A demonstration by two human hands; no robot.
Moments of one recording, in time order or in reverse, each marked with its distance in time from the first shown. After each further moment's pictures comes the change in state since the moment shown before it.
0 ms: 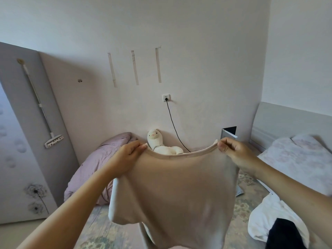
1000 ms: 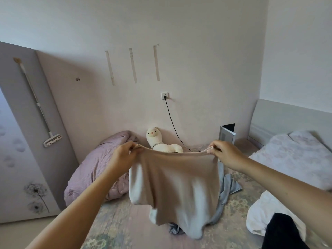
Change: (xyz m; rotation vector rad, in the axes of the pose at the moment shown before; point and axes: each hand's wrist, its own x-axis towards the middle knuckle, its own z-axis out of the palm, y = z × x) left_hand -0.003 -0.009 0.014 0.110 0.197 -0.145; right_hand 0.017 0.010 0.015 -0.492 0.003 0.001
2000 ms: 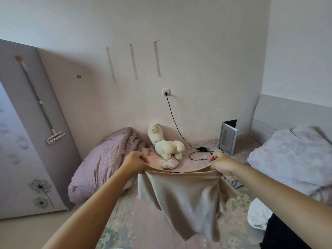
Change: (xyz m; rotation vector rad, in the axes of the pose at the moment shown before) left_hand 0.005 -0.024 0.049 -0.217 -0.310 -0.340; right_hand -0.008 0.020 0.047 0.306 -0.124 0.523
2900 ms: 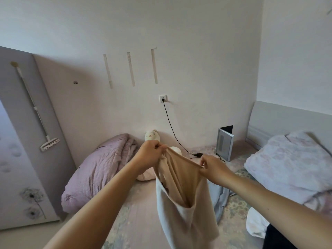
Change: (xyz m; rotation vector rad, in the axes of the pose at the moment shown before) left_hand -0.016 0.084 0.008 -0.097 -0.031 0.205; right_hand -0.010 -0.013 0.006 -0.394 0.072 -0.395
